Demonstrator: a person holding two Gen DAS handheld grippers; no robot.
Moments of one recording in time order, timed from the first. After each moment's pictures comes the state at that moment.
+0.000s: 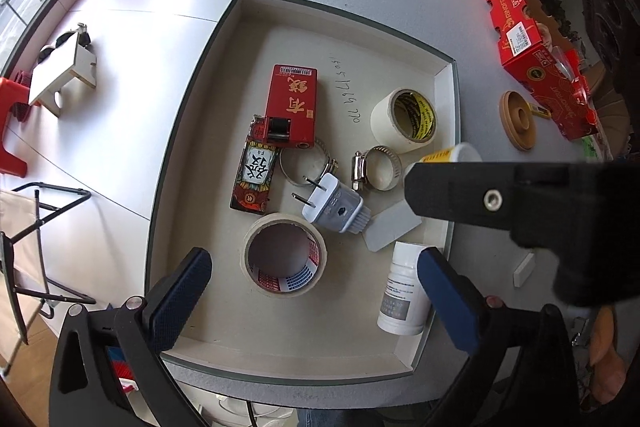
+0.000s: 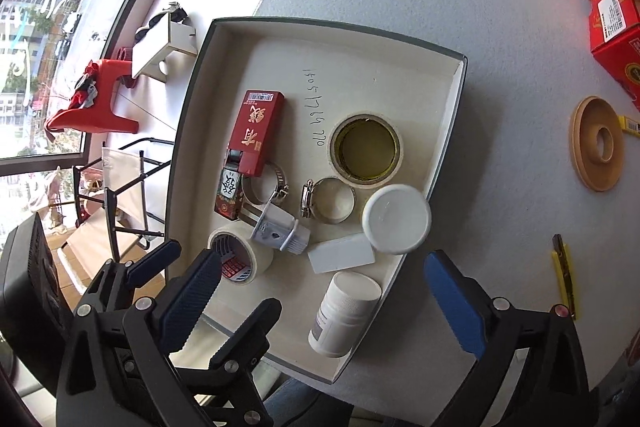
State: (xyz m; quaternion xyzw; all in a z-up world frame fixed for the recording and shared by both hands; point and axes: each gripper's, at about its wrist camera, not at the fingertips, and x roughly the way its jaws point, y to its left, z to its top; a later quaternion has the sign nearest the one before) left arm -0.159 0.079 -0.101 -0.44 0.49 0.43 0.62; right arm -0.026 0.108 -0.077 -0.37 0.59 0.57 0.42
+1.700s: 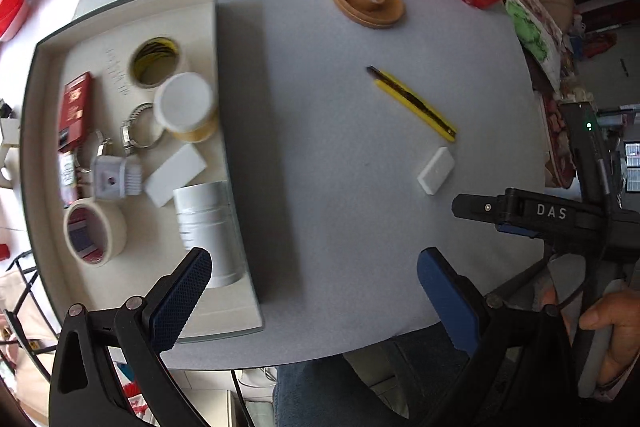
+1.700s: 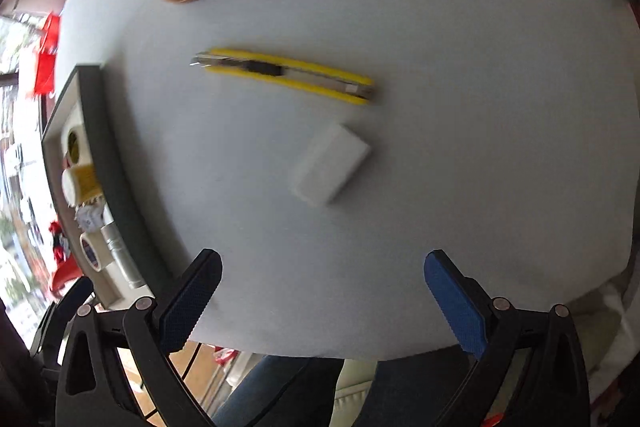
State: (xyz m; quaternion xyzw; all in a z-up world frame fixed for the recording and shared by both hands) left arm -0.011 0.017 -0.104 -0.39 0.61 0.26 0.64; right arm 0.186 -0.097 -0.162 -0.20 0.77 0.32 0.52
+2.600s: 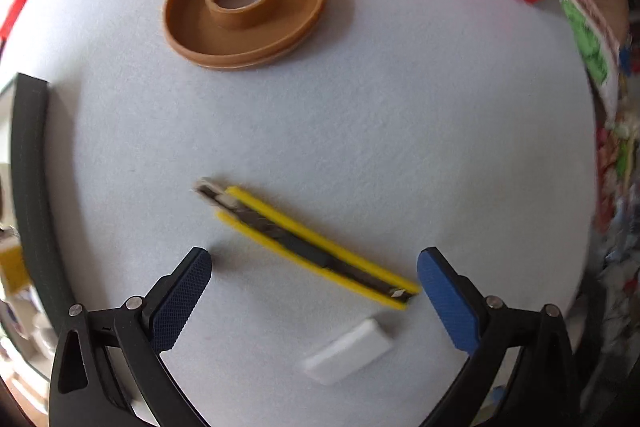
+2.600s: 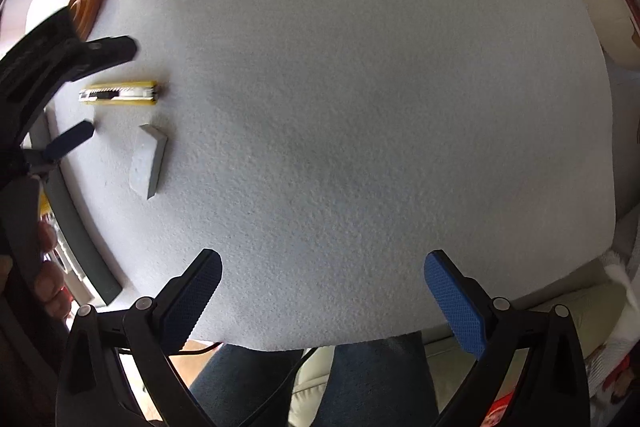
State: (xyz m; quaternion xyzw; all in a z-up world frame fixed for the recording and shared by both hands) left arm 0.156 0.036 -0.202 -0.34 0.64 0.34 0.60; right arm 0.228 -0.151 -0.176 -0.22 0.76 0.32 0.52
